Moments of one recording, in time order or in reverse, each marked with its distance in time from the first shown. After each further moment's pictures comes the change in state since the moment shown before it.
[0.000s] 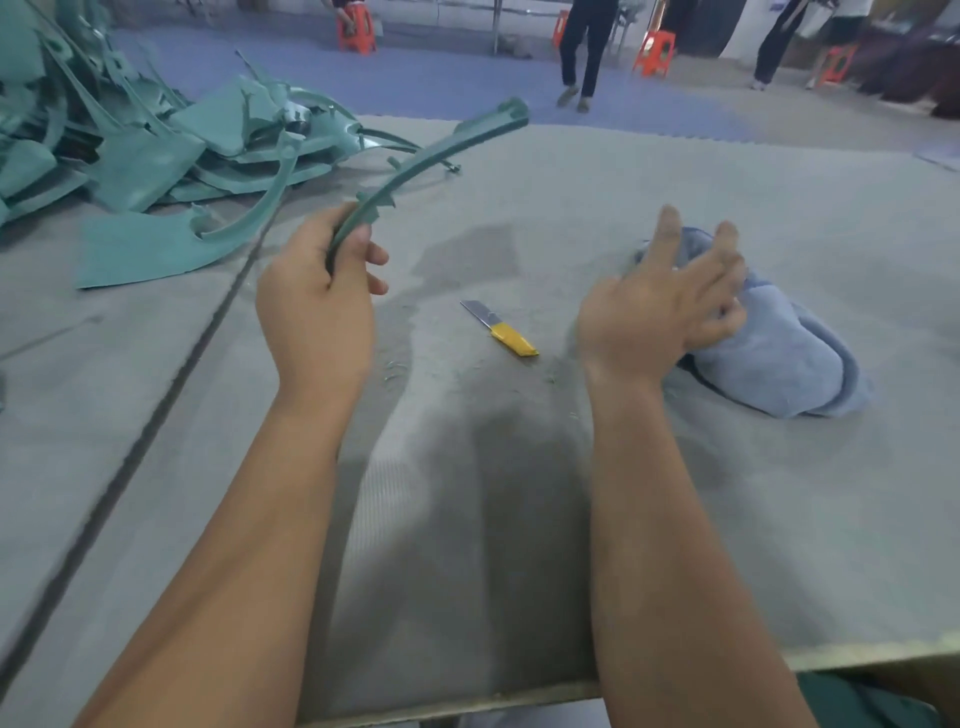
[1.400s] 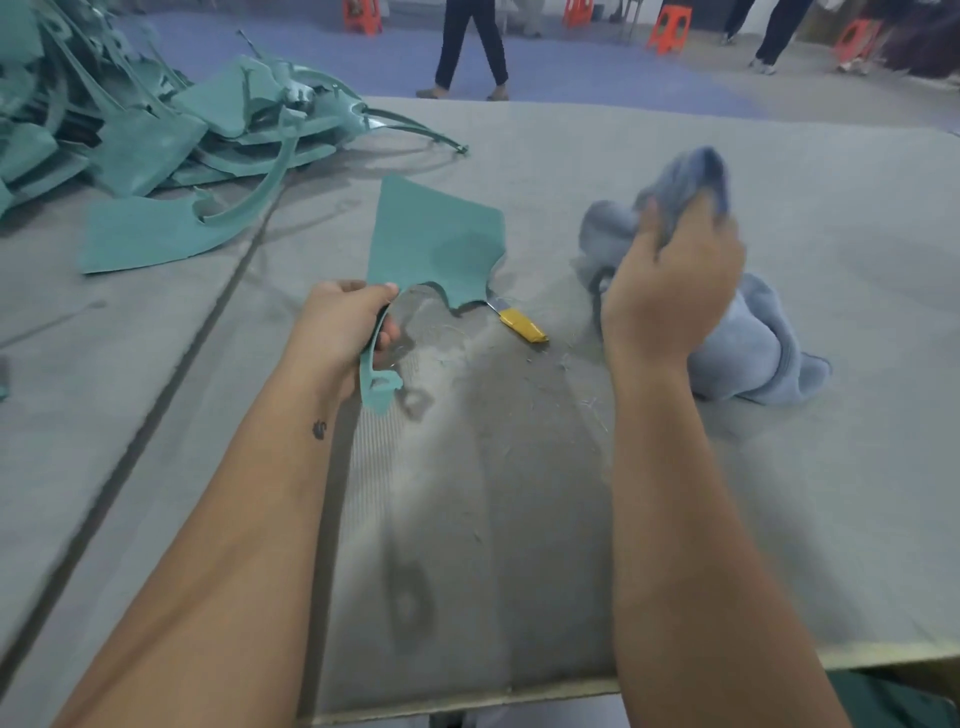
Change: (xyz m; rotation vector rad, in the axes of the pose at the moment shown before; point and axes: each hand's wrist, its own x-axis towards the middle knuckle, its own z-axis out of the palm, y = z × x) left_hand 0.008 -0.031 0.002 -0.119 -0.350 -0.689; right_hand 0.009 0.000 -0.001 0.575 0.063 -0.010
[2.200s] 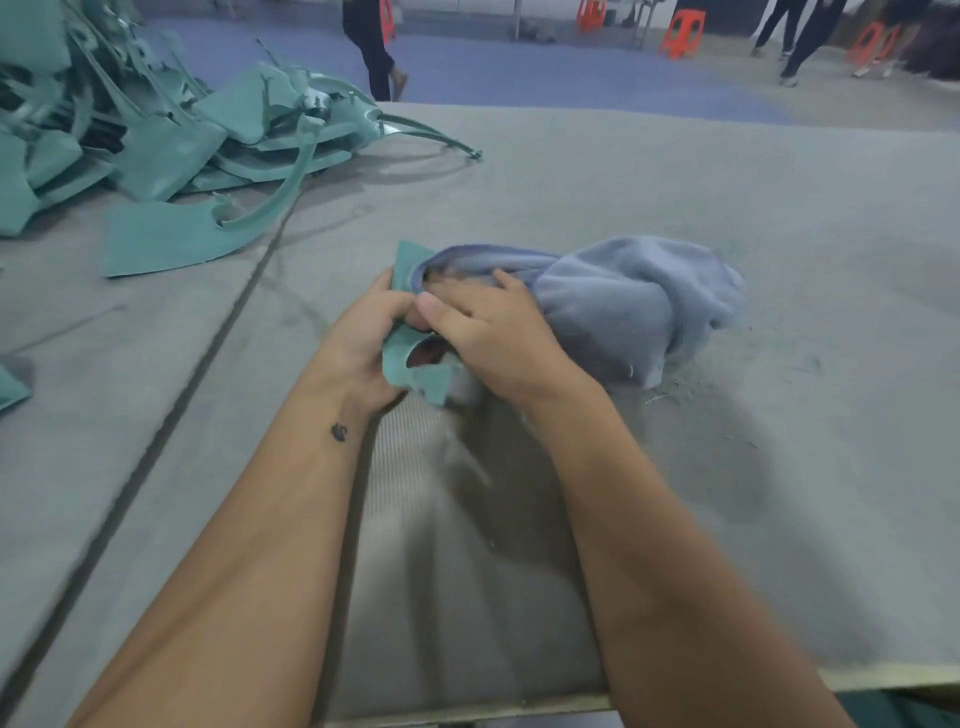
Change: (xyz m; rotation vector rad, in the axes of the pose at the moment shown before) left_hand -0.003 -0.003 0.011 -0.458 -0.340 -0.007; right_hand -0.065 -0.043 0.037 0.173 -1.077 -0.318
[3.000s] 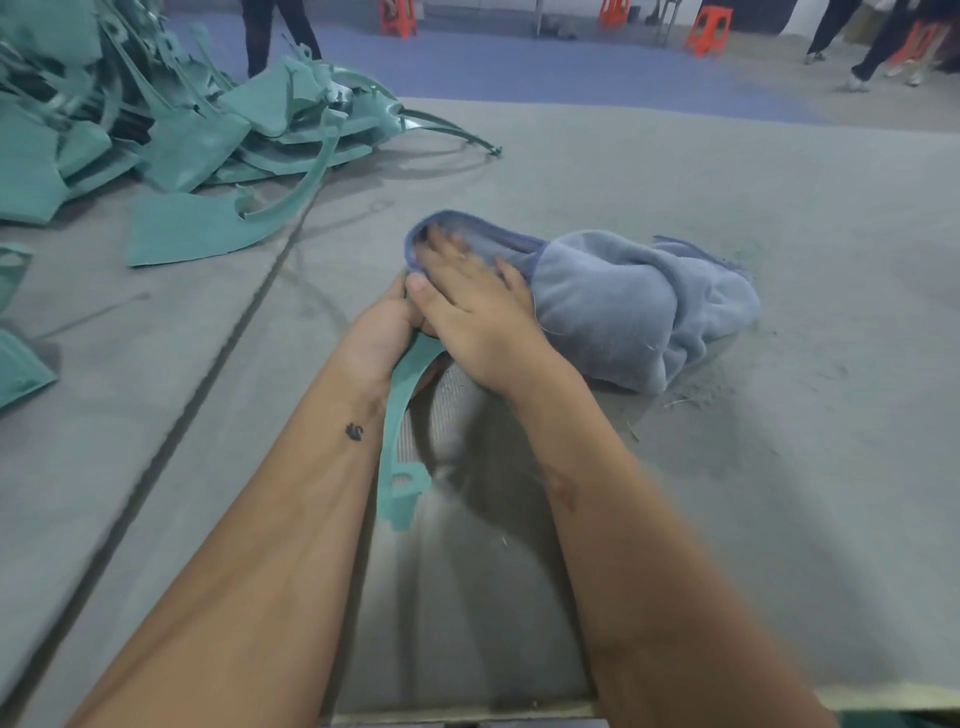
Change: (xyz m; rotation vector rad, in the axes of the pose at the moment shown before) left_hand 0.000 -0.007 -0.001 -0.209 -0.034 -0.105; right_hand 0.020 0.002 0.023 -0.147 -0.056 0.015
